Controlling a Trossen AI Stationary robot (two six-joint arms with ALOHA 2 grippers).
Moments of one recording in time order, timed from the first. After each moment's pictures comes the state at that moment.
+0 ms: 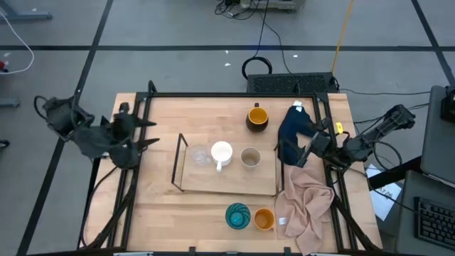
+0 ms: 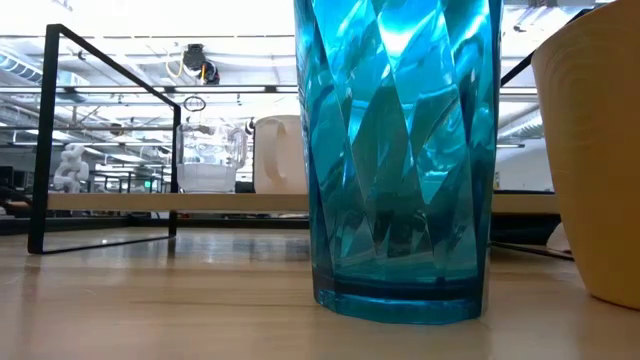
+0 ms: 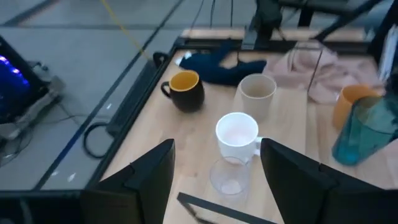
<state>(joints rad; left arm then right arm) -0.60 1.01 1.57 -1.33 -0.78 -0.47 0.58 0.69 0.56 0.26 1.13 -0.43</state>
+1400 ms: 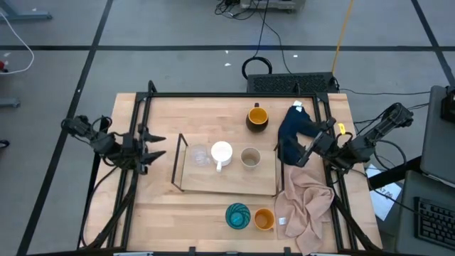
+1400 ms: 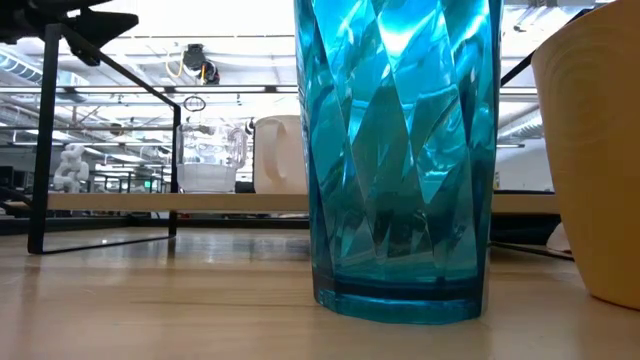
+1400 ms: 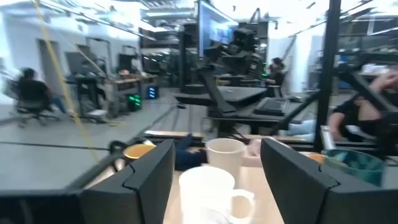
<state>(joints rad) -0.56 0.06 0.22 0.03 -0.66 0.11 0.63 0.71 0.56 0.40 1.24 -0.54</state>
